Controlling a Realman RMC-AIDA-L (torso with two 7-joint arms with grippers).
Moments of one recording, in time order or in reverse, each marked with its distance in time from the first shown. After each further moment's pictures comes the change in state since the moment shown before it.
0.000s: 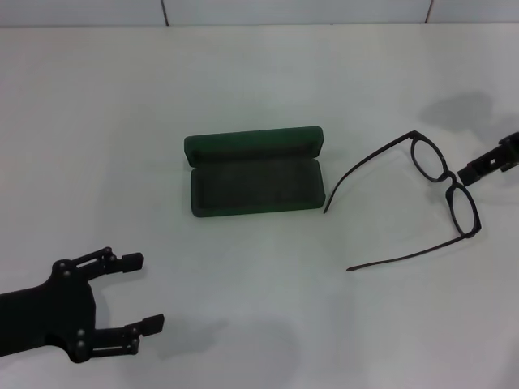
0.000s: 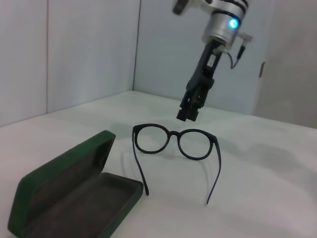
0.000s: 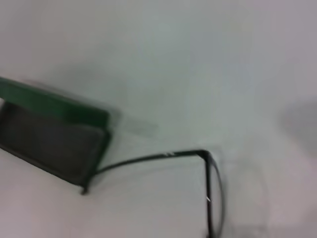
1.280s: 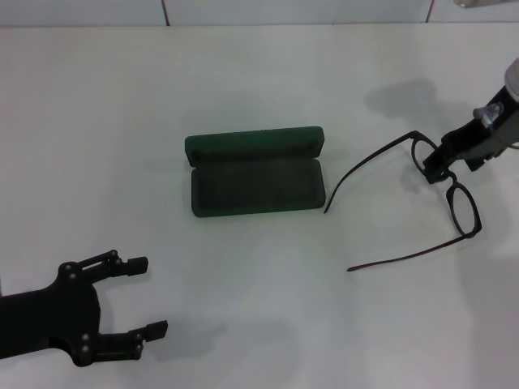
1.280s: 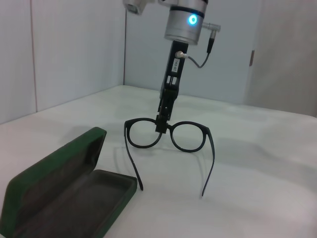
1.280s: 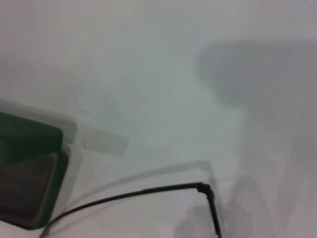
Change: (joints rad) left arm -0.011 -0.003 0.002 0.000 0.028 -0.004 0.042; right arm 0.213 0.124 -0.040 0.143 -0.304 0.122 0.295
